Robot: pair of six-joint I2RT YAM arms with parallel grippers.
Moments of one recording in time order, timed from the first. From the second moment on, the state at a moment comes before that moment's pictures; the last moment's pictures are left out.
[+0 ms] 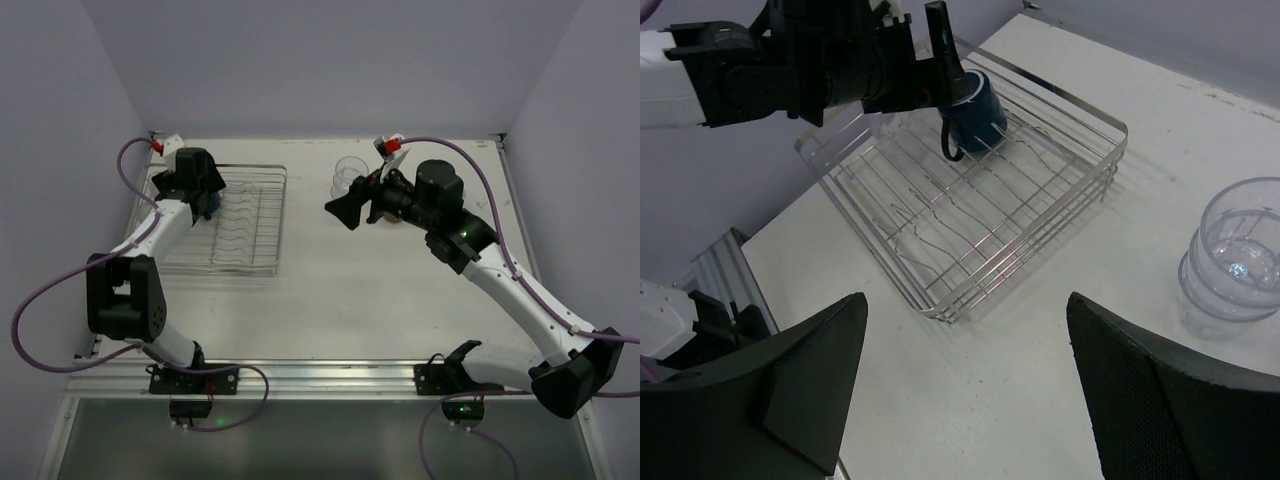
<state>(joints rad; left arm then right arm) -0.07 1.55 1.12 -0.20 -0.46 -0.48 0.60 1.18 1.19 -0.18 -0.33 0.26</state>
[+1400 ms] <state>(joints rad) -0.01 1.61 1.11 -0.15 -0.34 -0.35 0.63 1.27 1.20 -0.12 -0.44 0.32</state>
